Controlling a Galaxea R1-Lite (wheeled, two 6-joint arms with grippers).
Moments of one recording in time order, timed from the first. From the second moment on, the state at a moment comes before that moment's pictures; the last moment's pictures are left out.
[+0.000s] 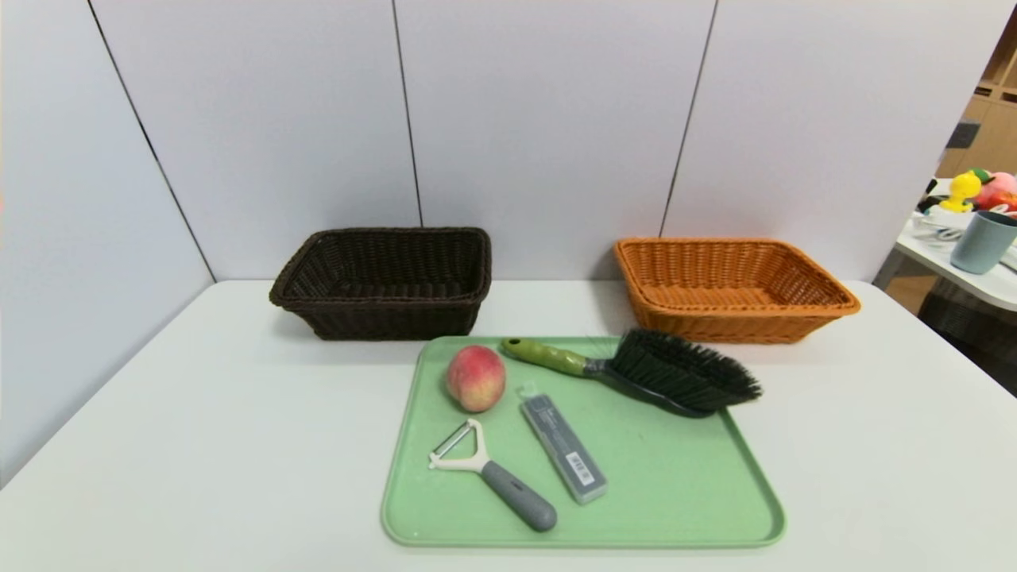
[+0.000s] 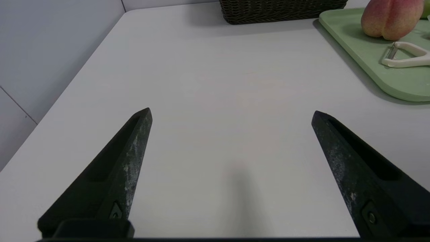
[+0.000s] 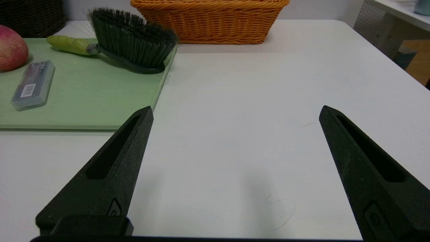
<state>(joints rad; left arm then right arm) 0.00 0.00 0.00 0.00 -0.03 0.05 0.00 0.00 0.00 0.00 0.00 0.00</state>
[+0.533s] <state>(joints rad) 0.00 0.00 0.00 0.00 -0.01 0.03 0.00 0.00 0.00 0.00 0.00 0.00</state>
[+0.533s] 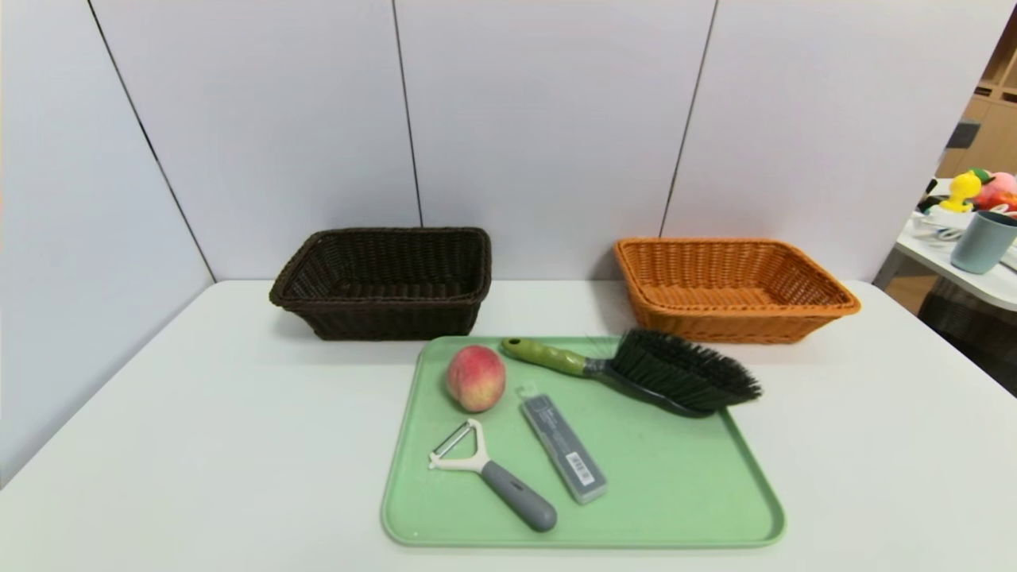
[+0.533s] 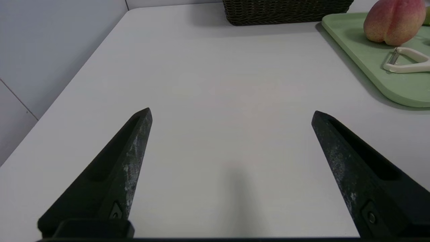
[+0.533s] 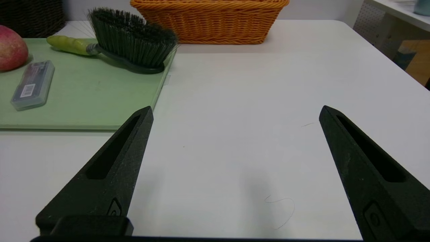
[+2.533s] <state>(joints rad) -0.01 1.06 -0.96 0.56 -0.17 0.06 0.03 0.89 -0.85 0.70 0.18 -0.03</state>
